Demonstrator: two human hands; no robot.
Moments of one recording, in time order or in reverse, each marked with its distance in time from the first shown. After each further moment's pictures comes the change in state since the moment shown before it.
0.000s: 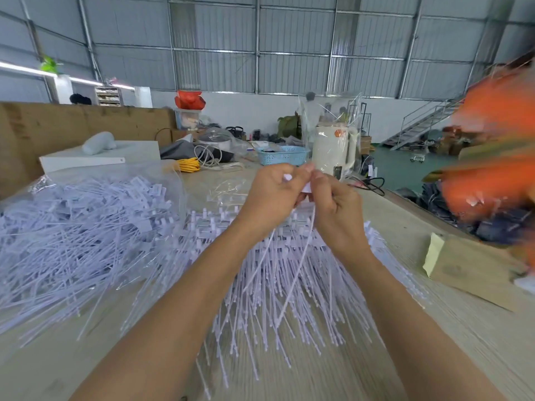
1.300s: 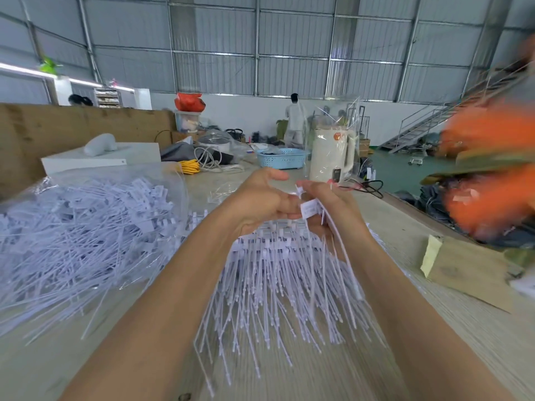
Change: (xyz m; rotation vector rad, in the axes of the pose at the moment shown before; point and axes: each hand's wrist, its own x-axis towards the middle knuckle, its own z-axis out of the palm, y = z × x) left_hand -0.005 0.017 -0.022 -0.159 -0.185 -0.384; right_hand 0.007 -0.008 -0.006 0.430 -0.120 0.599
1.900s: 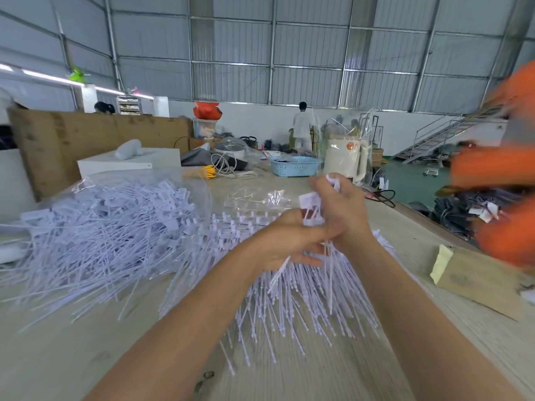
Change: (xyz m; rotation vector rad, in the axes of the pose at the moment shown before) left_hand -0.031 -0.027 0.011 0.027 -0.216 -0.076; right_hand -0.003 -0.010 0.028 -0.095 0.168 -0.181
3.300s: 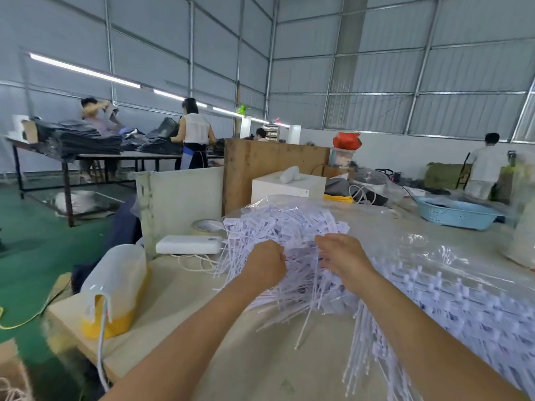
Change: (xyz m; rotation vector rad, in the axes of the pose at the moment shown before) left_hand -0.132 -0.058 -0.243 0.994 0.882 -0.320; right_hand -0.014 0.093 0.253 -0.202 -0.558 0.397
